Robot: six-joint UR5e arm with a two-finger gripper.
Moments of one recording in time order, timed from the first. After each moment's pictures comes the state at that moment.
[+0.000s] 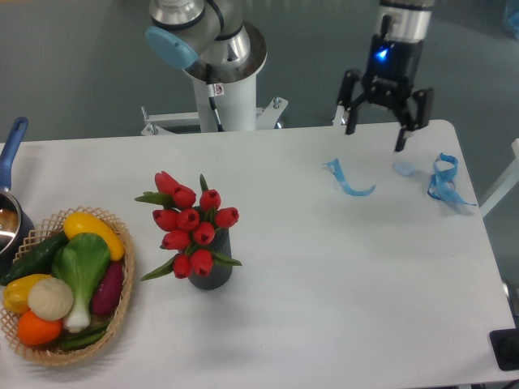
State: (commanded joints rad) arm 2.90 -1.52 -1.94 -1.04 0.93 1.45
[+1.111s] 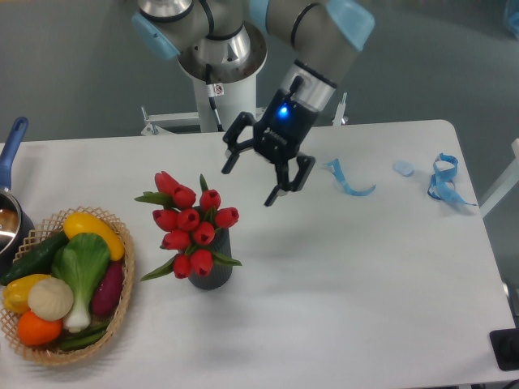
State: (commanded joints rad) arm 2.65 -1.62 -2.02 -0.91 0.69 1.37
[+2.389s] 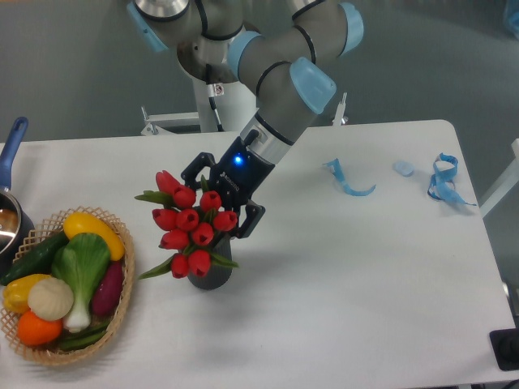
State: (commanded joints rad) arm 2.55 -1.74 -1.98 -0.79 0.66 1.28
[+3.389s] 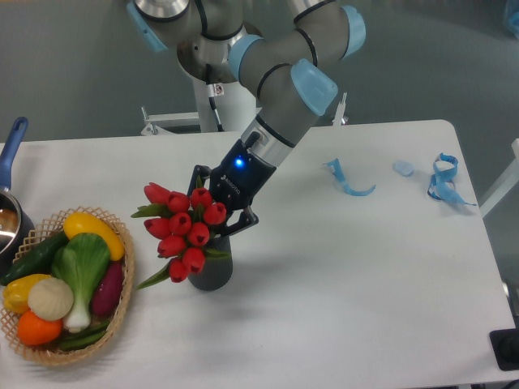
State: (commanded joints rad) arm 2.56 -1.73 -1.96 -0.79 0.62 1.26
